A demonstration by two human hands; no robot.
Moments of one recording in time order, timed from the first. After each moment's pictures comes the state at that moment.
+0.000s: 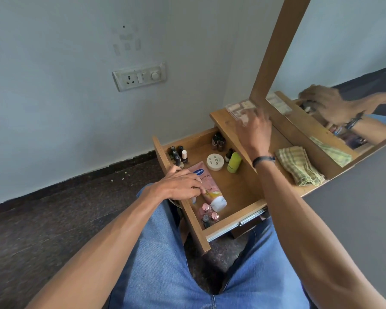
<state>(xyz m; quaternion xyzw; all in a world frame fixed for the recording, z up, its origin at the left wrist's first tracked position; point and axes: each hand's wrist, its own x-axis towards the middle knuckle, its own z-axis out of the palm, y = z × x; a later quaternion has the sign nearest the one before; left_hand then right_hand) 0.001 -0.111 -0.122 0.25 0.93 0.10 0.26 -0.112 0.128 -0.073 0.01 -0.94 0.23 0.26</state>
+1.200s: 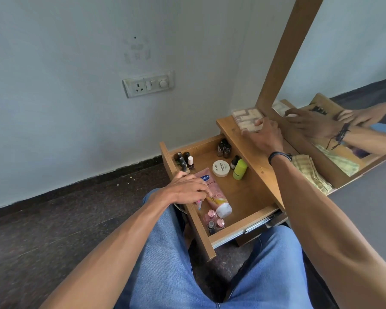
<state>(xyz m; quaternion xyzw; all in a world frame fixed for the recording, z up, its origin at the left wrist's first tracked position) 0.002 -0.112 -0.117 0.23 0.93 0.17 0.25 -0.142 0.162 -0.074 -0.08 -0.95 0.29 0.03</state>
